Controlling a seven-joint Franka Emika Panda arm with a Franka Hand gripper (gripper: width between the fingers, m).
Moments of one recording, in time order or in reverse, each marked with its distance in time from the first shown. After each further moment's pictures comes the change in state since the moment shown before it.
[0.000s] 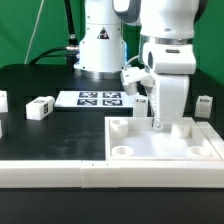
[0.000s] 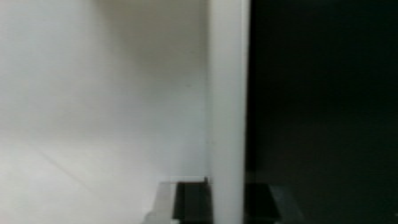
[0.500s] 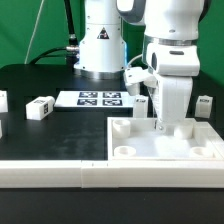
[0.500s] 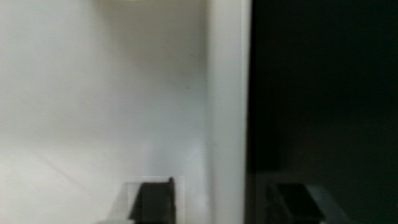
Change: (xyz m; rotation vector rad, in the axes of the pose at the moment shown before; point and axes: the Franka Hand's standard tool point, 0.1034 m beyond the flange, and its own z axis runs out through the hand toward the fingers) arm 0.001 0.000 0.001 0.017 -0.008 0.012
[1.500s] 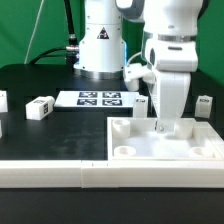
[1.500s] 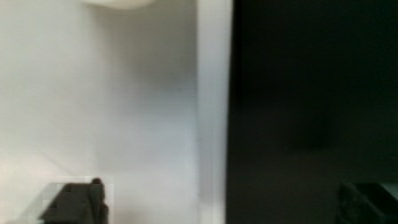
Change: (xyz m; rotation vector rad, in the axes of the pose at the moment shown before) arm -0.003 -0.008 -0.019 -0.015 -0.004 0.031
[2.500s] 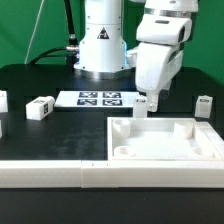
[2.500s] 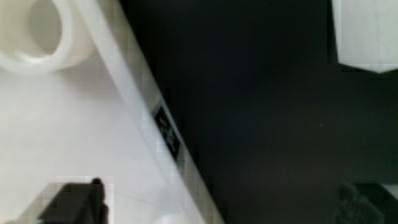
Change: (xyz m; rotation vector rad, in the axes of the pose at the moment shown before) arm 0.001 -0.020 -0.019 -0.012 0.037 0.618
